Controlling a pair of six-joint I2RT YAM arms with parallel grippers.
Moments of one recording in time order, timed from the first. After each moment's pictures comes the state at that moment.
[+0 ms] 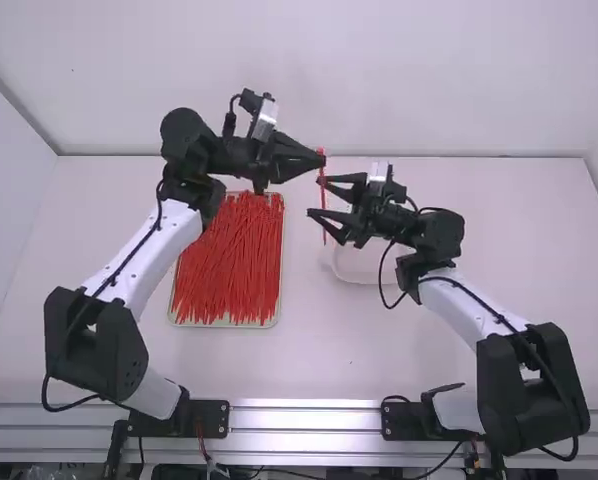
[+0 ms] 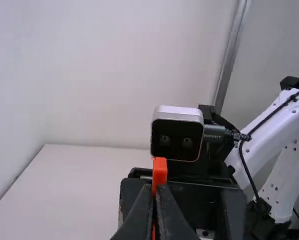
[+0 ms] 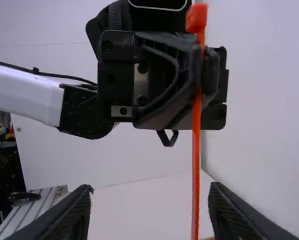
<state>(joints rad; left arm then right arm) -0.22 1.61 1.35 0.67 1.37 -0.47 0.28 1.45 0.73 1.24 -1.03 0.52</state>
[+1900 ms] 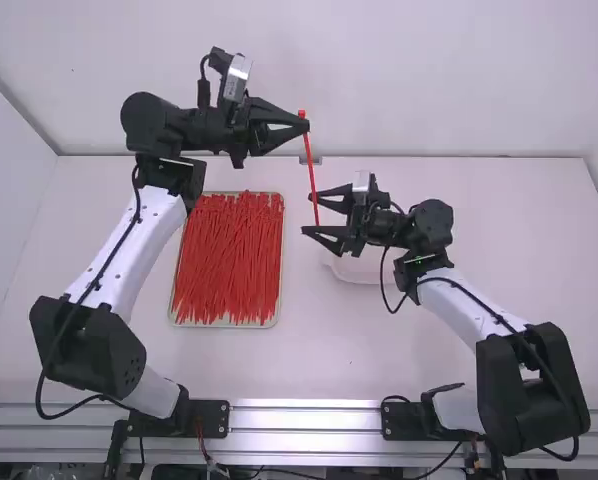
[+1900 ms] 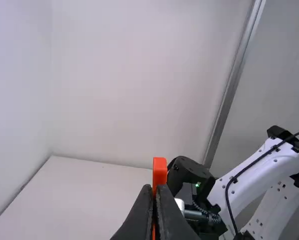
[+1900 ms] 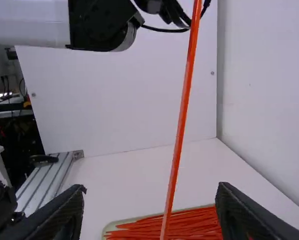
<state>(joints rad) -0.16 1.61 1.50 0.77 1.36 -0.79 0.29 1.45 0.73 1.01 -1.14 0.34</state>
